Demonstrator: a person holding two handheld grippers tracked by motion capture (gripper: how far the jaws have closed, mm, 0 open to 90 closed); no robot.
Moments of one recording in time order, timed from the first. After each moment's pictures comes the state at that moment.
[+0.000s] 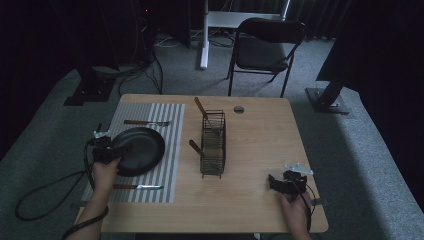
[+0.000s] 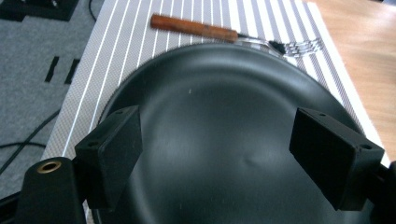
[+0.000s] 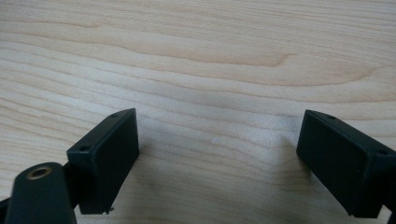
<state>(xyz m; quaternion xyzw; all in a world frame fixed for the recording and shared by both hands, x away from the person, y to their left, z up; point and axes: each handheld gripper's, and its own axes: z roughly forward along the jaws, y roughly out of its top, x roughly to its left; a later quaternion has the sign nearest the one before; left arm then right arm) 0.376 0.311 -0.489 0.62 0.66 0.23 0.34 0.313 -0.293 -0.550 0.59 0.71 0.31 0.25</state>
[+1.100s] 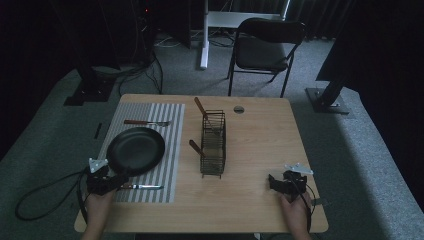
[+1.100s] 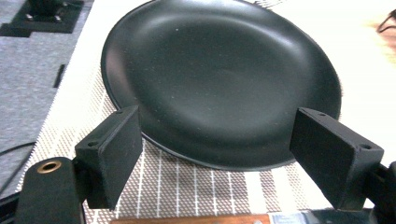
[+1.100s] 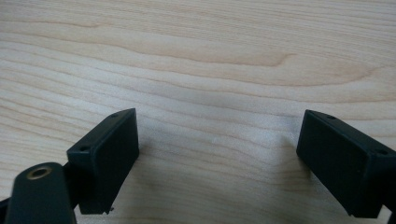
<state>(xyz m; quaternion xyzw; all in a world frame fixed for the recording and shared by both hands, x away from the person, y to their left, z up) 0.283 0.303 -0.501 0.64 0.63 0.26 0.36 0.313 -0.293 -0.550 0.59 0.71 0.31 0.25</state>
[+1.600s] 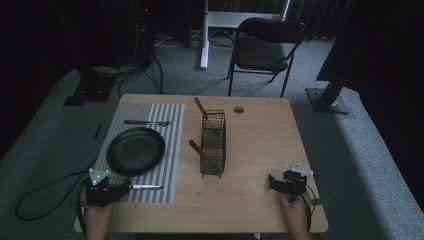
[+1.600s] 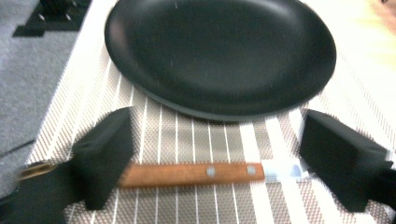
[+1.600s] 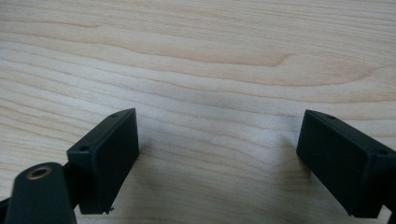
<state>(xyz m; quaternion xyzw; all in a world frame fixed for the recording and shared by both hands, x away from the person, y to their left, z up) 0.253 0.293 -0.507 0.66 0.62 0.27 0.33 0.313 -0.293 -0.550 0.59 0.71 0.31 0.25</state>
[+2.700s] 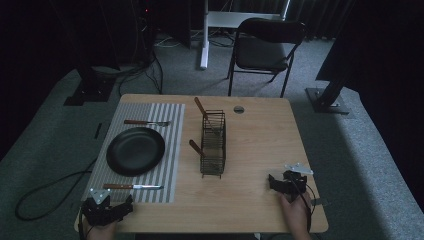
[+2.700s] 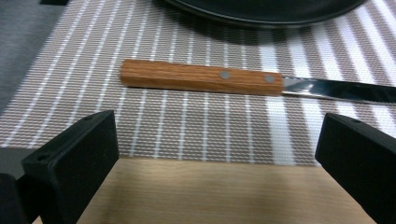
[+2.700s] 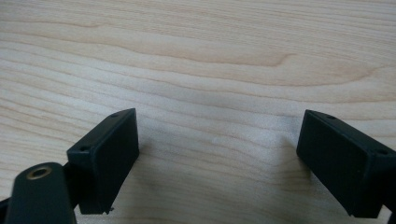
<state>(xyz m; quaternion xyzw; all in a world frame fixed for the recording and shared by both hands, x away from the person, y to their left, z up) 0.215 0.285 -0.539 0.64 0.66 0.28 0.28 0.313 -0.293 -0.550 0.59 0.71 0.31 0.25</state>
